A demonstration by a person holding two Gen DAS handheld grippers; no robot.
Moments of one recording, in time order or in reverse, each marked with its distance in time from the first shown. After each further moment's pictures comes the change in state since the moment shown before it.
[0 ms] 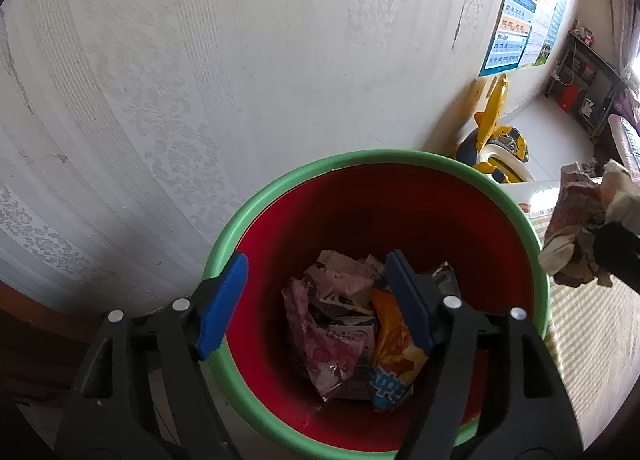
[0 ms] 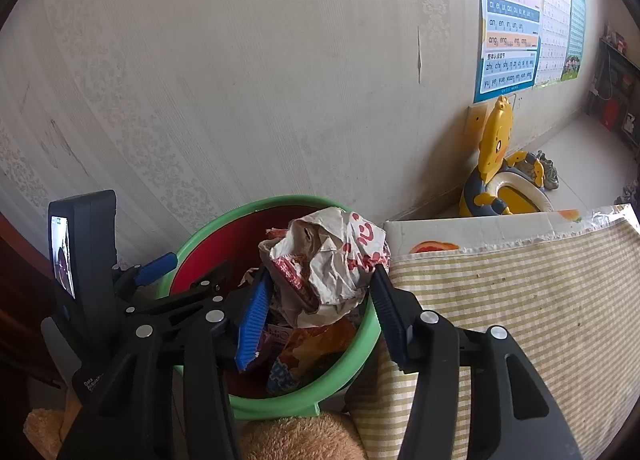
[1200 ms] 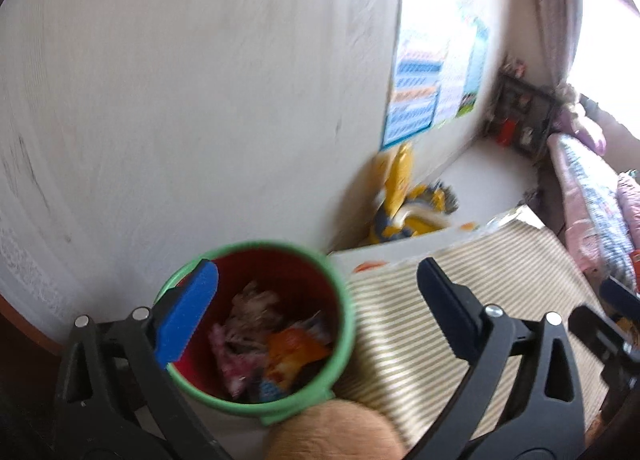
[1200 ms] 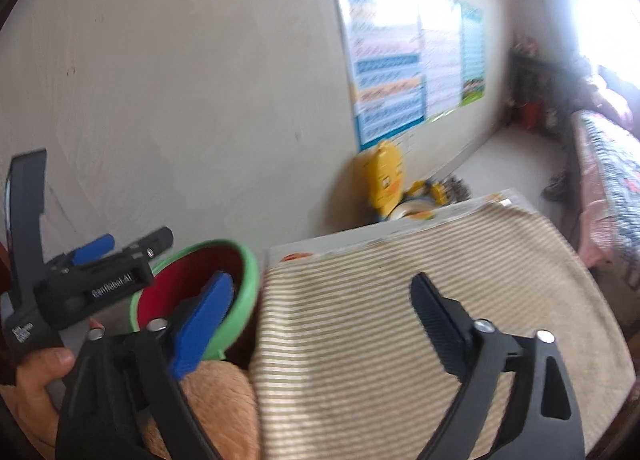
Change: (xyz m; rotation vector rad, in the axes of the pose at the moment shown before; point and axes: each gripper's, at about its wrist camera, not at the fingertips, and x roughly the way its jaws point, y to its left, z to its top) left arm -0.162 -0.111 -0.004 0.097 -0.326 -0.157; right arm -0.190 -0.089 -0.079 0.149 -0.315 -0.220
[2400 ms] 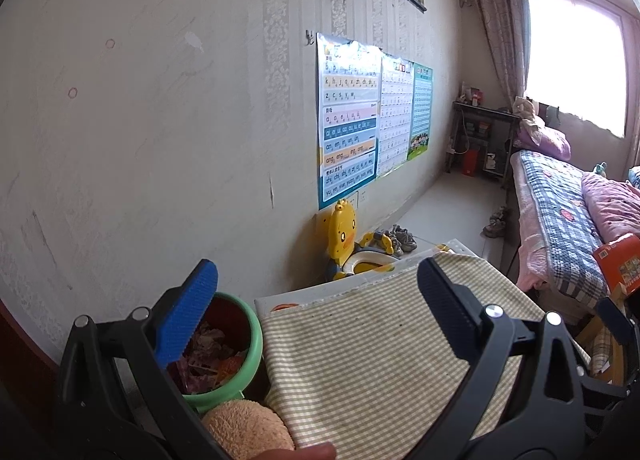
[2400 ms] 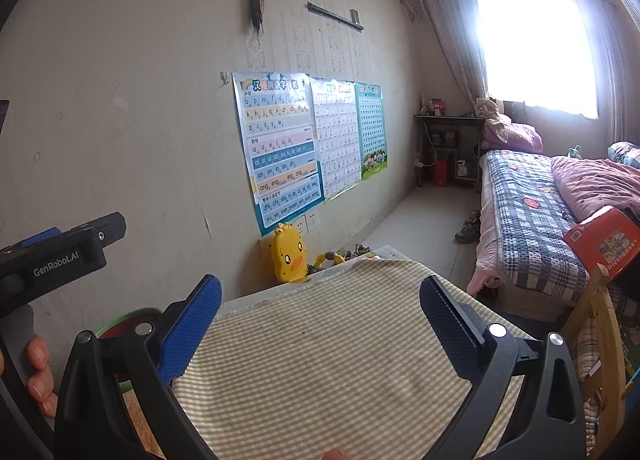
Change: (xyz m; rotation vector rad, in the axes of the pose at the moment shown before) left arm -0.103 -0.116 0.008 0.096 -0.175 -0.053; right arm -0.114 -0.075 -0.030 0.102 -0.270 -0.238
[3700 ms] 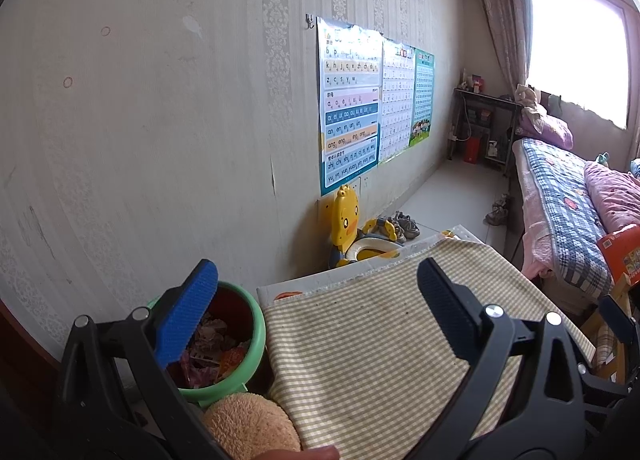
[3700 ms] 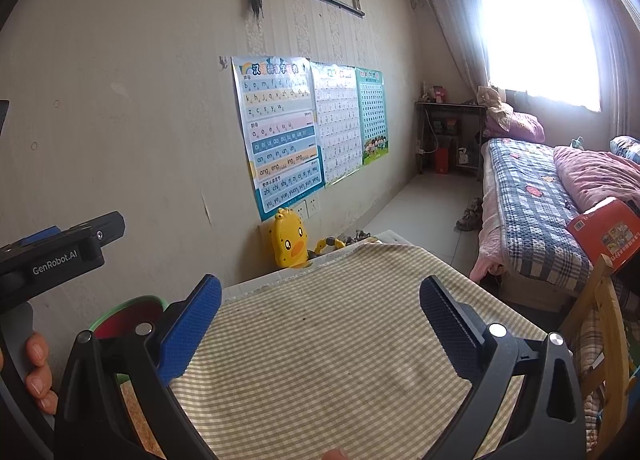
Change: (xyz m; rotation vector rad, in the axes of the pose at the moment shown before) left arm 0.009 0.002 -0.005 0.015 0.044 0.004; right arm 0.009 -0.001 -0.007 0.002 0.044 -0.002
